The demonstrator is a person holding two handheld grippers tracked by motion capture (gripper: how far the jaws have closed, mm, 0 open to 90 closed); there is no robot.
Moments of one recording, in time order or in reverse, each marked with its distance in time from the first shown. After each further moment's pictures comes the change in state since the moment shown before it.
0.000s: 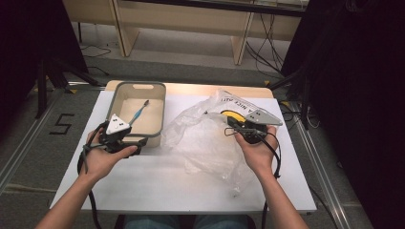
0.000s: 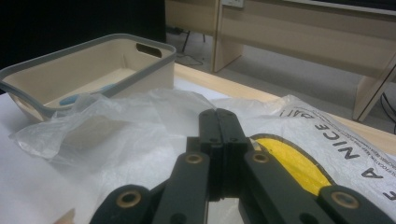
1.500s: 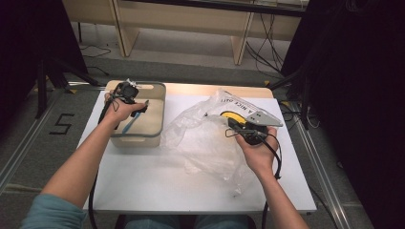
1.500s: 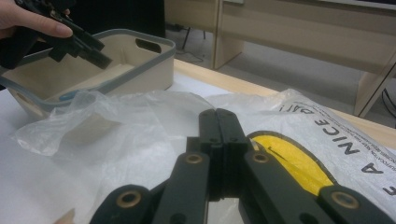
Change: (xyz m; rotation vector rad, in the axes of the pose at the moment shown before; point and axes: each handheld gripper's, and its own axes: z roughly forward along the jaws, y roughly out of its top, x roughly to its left) left arm 0.095 0.058 0.141 0.267 0.156 -0.024; right arm -0.002 -0.005 0.000 0.011 0.004 0.006
